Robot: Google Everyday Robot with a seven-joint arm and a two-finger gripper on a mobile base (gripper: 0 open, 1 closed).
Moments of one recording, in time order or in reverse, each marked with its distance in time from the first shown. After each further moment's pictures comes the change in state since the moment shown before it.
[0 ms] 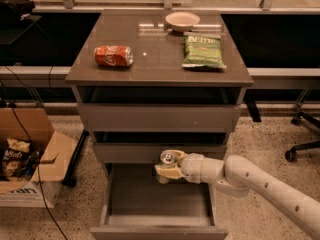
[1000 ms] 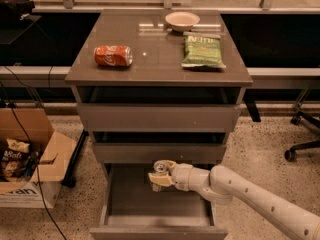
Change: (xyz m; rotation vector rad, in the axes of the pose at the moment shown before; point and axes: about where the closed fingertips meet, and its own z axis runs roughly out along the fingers) arm 0.080 -0.013 0.050 0.034 0.036 0.095
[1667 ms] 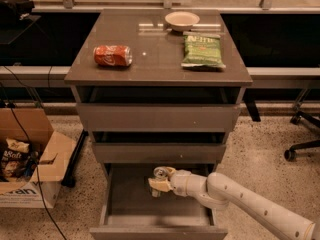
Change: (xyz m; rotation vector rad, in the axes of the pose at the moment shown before) arm 0.043 -0.010 0.015 0.018 0.011 0.058
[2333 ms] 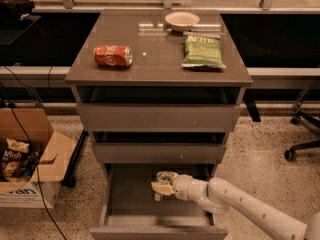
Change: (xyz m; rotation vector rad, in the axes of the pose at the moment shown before) arm 0.039 -0.017 0.000 0.027 0.014 0.060
